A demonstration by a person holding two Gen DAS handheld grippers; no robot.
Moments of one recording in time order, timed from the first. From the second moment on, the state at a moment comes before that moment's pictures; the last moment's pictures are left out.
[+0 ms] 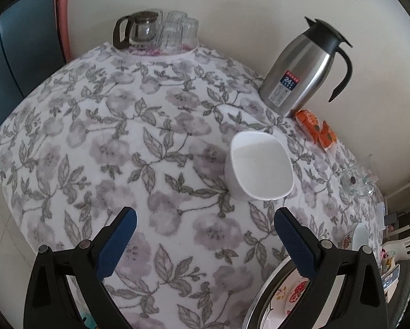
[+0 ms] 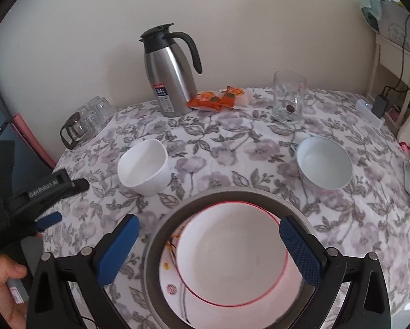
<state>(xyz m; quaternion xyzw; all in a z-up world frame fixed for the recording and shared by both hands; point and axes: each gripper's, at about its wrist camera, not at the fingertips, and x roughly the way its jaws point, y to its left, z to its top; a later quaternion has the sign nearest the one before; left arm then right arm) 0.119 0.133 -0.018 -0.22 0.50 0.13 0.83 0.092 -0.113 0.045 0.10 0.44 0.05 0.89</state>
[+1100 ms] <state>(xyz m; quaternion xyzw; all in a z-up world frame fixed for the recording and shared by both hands) 0.183 0.162 -0.076 -0.32 0.52 0.09 0.79 0.213 -0.032 0.004 0.12 0.52 0.04 0.85</state>
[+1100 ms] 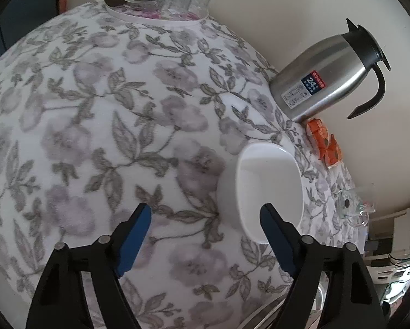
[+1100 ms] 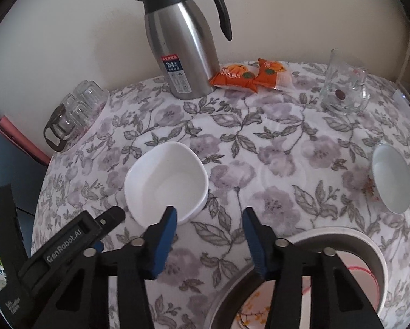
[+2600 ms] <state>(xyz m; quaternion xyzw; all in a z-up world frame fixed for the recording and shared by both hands) 0.226 0.141 -0.084 -0.26 0.51 0.06 0.82 0.257 -0.015 -0.039 0.11 0.55 0.06 0.83</state>
